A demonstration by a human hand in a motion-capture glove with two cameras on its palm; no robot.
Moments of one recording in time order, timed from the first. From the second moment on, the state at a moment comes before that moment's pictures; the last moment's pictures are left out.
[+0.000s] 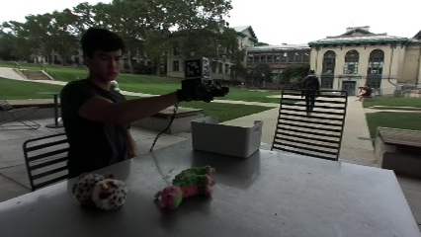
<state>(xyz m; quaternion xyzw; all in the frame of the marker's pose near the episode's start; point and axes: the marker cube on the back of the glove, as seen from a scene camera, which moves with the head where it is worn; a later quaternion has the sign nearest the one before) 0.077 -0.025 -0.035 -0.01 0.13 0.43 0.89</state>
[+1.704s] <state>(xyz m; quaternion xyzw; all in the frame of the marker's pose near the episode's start) 0.248 0.198 0.161 -0.14 0.07 0.61 0.78</state>
